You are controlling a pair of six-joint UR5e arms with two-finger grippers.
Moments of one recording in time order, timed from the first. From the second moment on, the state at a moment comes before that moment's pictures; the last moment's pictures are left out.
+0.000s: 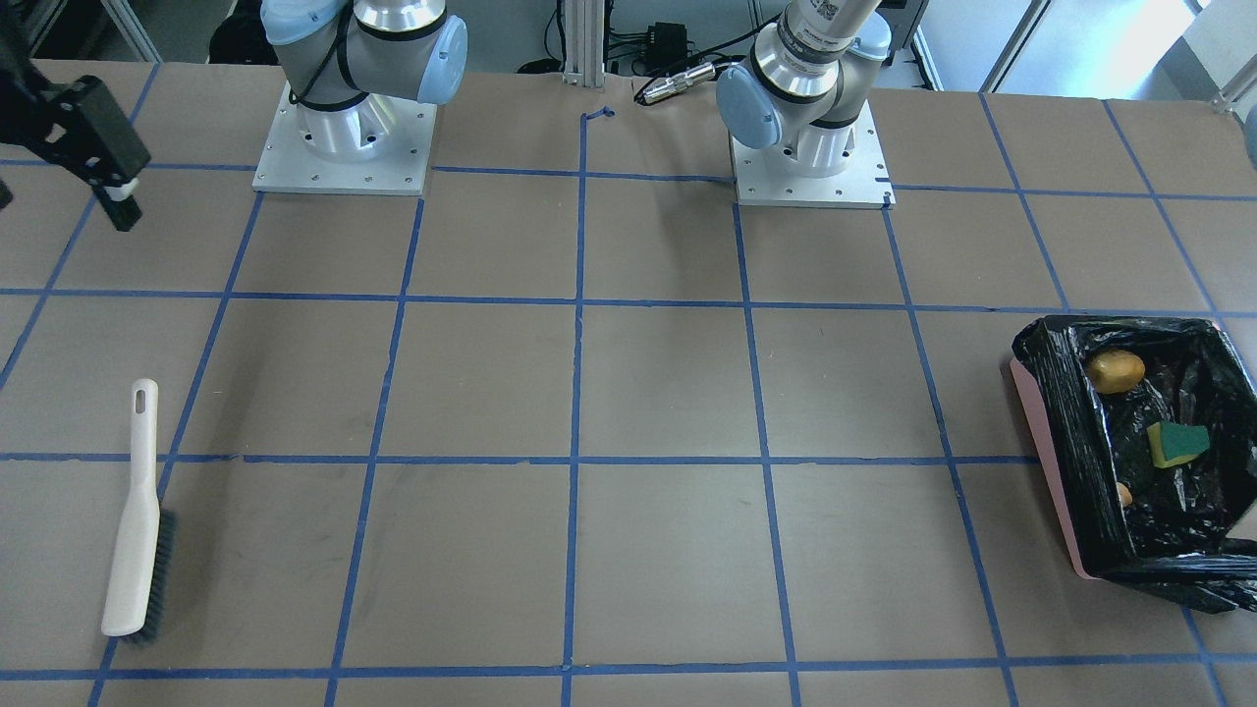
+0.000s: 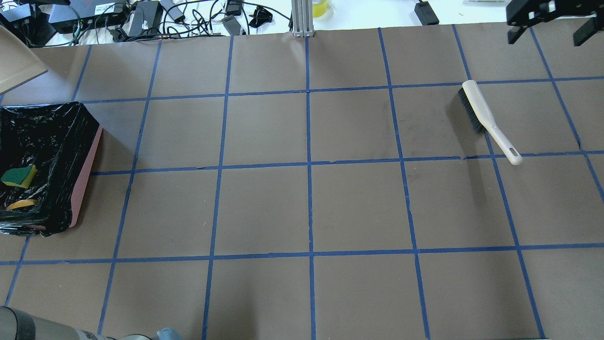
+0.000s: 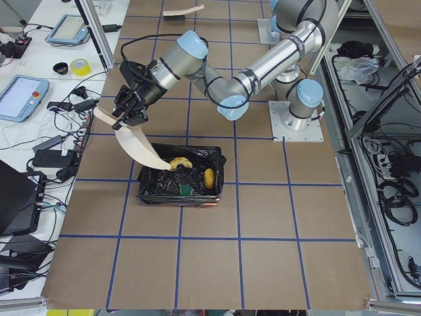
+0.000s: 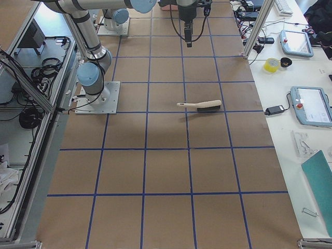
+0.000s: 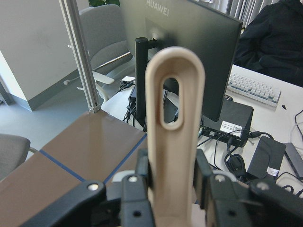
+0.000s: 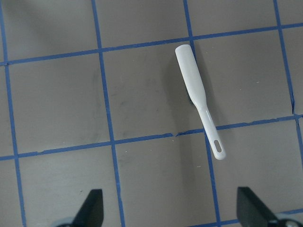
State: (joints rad) left arm -0.93 -1.84 -1.51 -0.36 1.49 -0.05; right arm 1.40 -1.61 1.43 -1.59 -1.57 -0.03
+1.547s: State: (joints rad) left arm -1.36 -1.88 -1.52 -0.92 1.75 -1.12; right arm 1.55 -1.55 1.50 -1.70 -1.57 0.18
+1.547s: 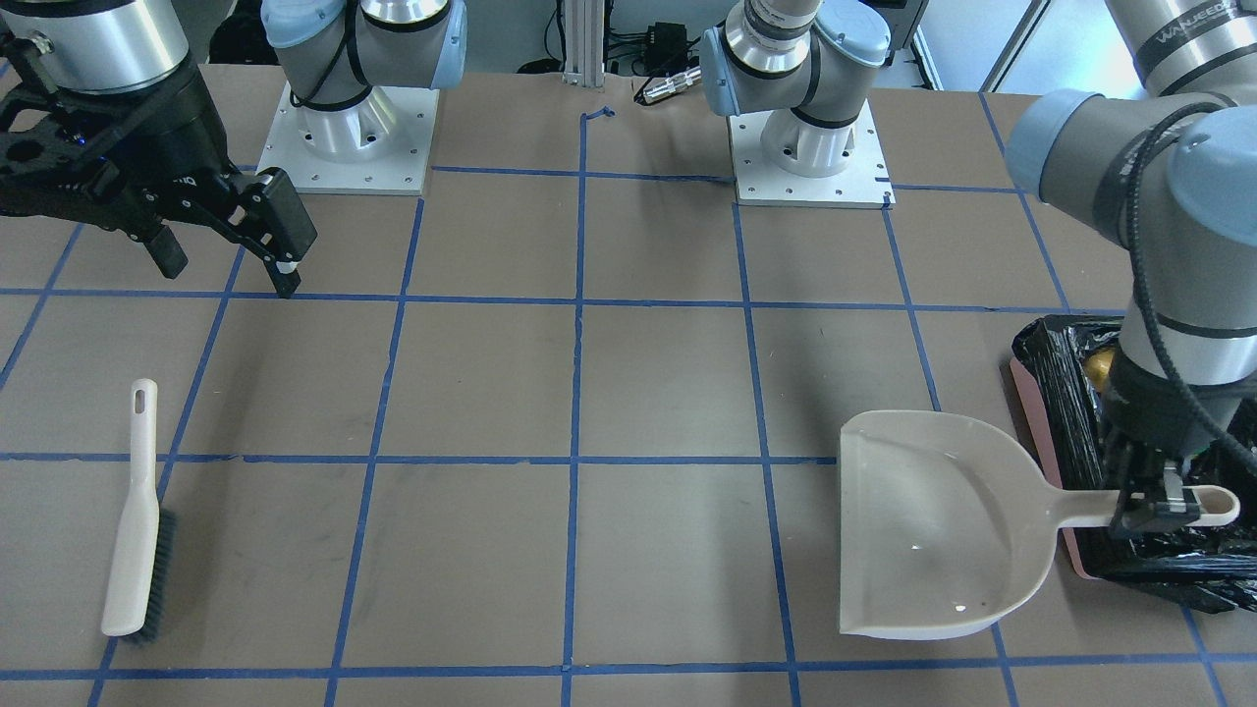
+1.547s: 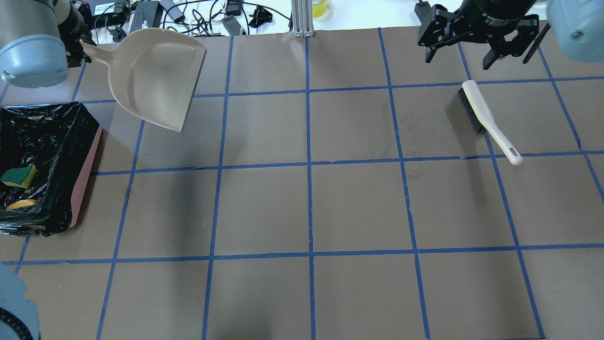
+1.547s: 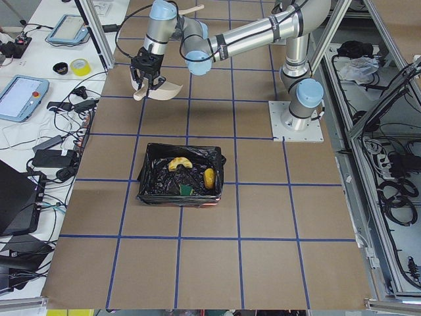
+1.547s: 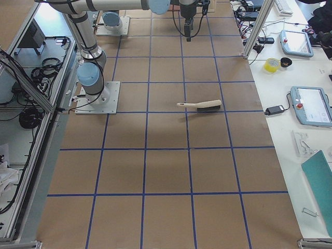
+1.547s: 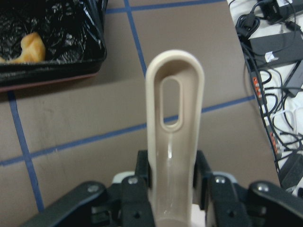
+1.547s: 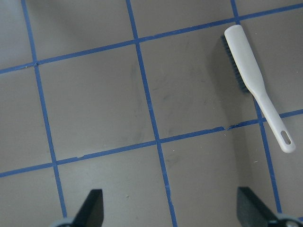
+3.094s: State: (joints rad) left arm -1.49 -2.03 -1.53 -0.95 1.72 -1.28; right arm 1.59 -1.55 1.51 -1.64 -1.55 0.11
